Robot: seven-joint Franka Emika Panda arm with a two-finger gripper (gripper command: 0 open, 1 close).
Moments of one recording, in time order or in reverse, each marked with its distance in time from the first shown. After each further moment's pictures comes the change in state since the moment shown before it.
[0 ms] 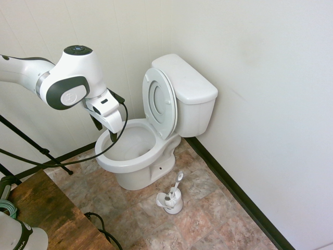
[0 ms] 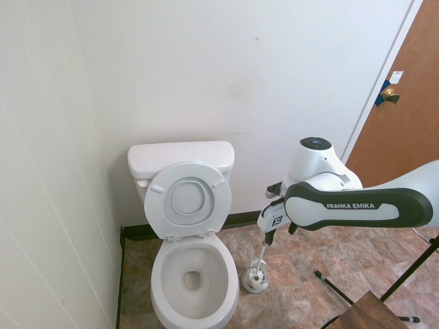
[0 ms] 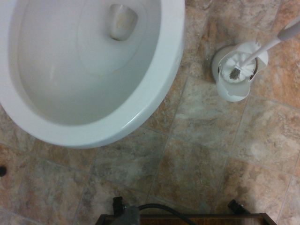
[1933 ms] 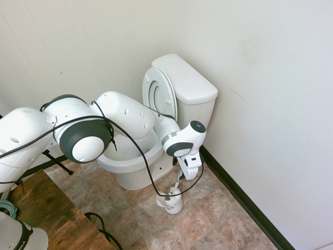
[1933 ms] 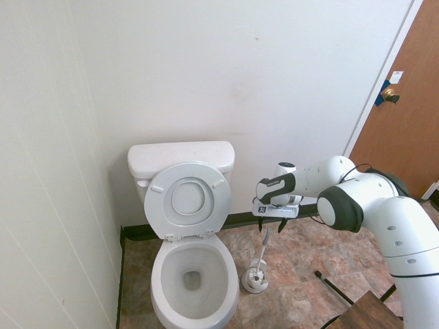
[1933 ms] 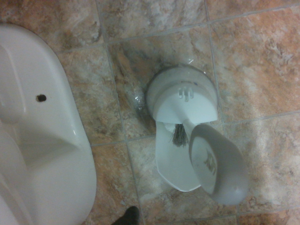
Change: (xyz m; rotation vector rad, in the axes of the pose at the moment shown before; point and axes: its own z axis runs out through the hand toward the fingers) arm 0.317 -0.003 0.337 -0.091 -0.194 0.505
